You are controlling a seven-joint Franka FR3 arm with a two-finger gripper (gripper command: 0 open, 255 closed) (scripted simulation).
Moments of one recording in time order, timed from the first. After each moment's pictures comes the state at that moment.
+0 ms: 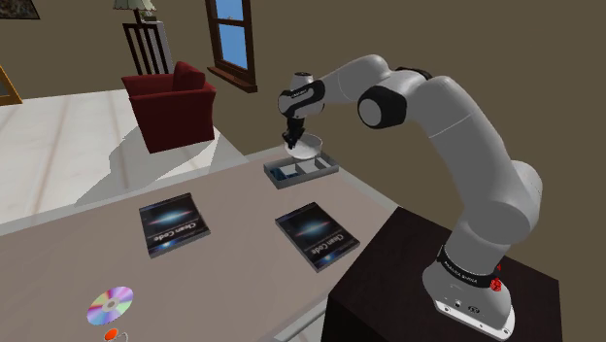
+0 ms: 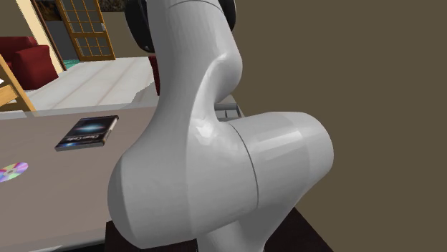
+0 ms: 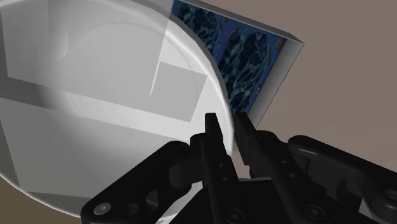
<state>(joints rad) -0.04 0.87 -0.27 -1.22 0.28 2.24 -0.34</state>
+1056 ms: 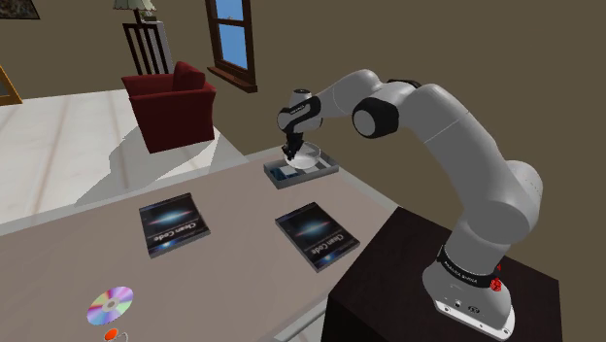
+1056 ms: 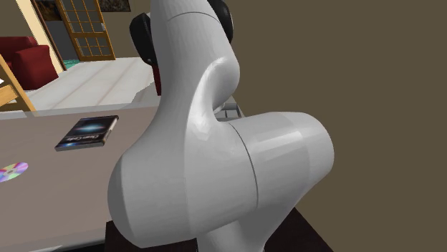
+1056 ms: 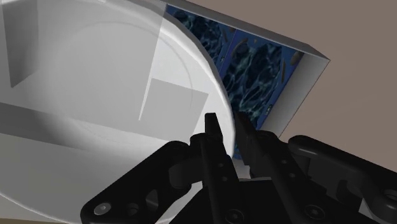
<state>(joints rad) -0.05 0.97 -0.25 -1.22 0.30 2.34 -0.35</state>
